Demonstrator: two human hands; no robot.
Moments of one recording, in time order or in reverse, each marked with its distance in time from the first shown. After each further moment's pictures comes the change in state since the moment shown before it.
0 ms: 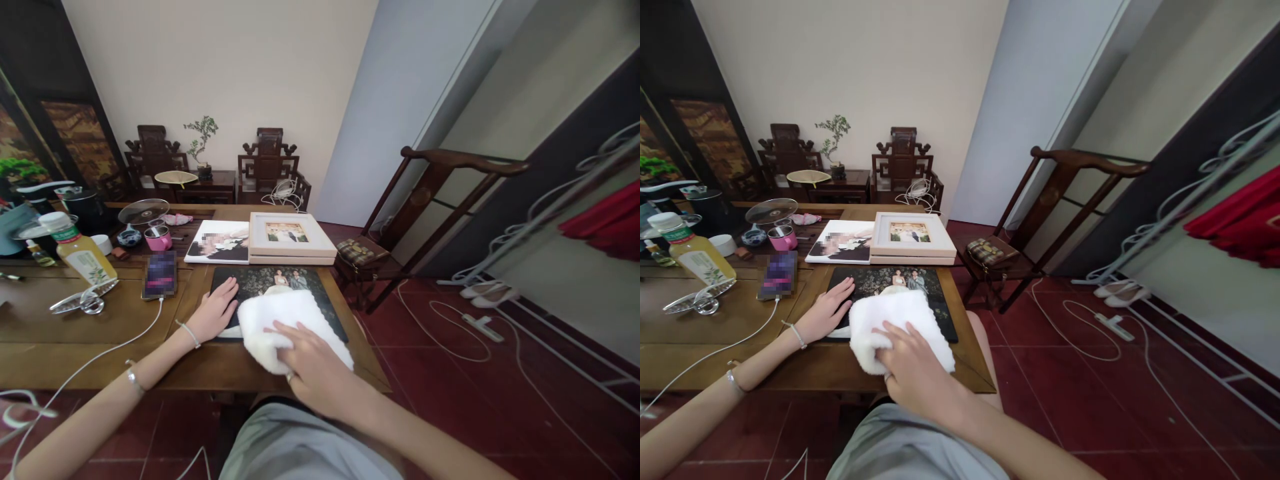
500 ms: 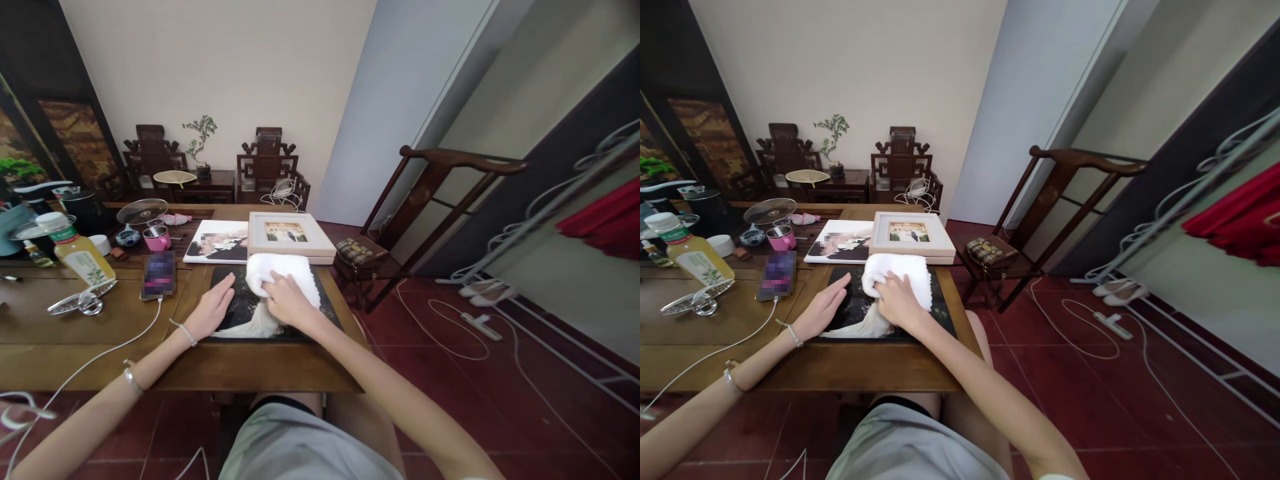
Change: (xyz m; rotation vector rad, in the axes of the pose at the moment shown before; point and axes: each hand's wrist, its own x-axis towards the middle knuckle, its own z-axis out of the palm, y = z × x) left_hand 0.004 -0.001 -0.003 -0.318 0.173 -0.045; right_hand 0.098 0.046 -0.013 -0.209 0.129 0.154
